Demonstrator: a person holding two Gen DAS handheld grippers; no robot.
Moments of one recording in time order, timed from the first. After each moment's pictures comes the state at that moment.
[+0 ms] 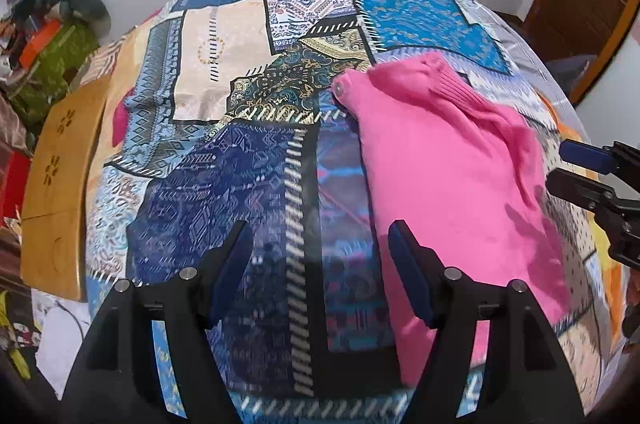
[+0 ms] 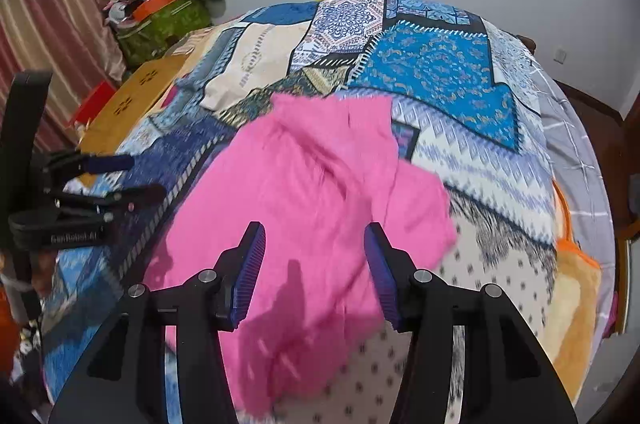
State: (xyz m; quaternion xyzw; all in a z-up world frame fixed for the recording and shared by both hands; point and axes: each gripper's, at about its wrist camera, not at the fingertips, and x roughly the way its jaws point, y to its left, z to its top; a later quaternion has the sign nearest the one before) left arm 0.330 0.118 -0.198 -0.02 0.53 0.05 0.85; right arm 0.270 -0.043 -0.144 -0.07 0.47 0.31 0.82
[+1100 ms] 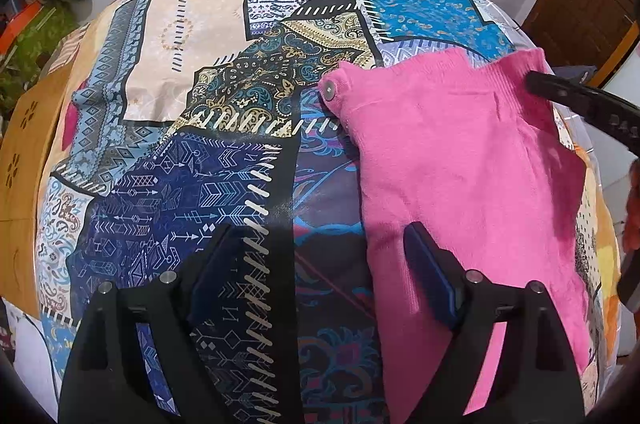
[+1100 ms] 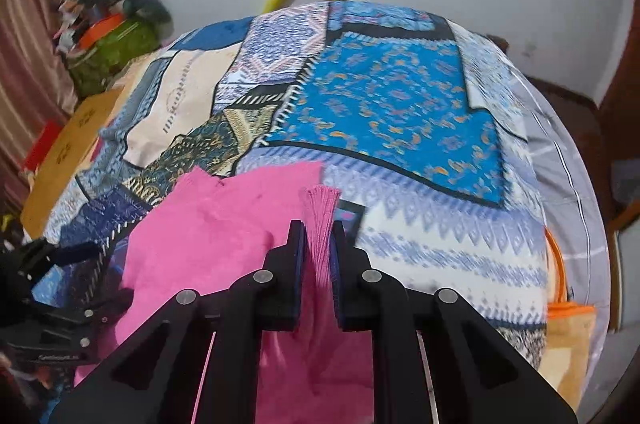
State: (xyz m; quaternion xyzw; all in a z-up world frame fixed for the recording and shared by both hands) left arm 0.381 0.121 -0.247 -0.06 0.54 0.03 0.84; right arm 0.365 -0.042 -0.166 -0.05 0.47 0.23 0.85
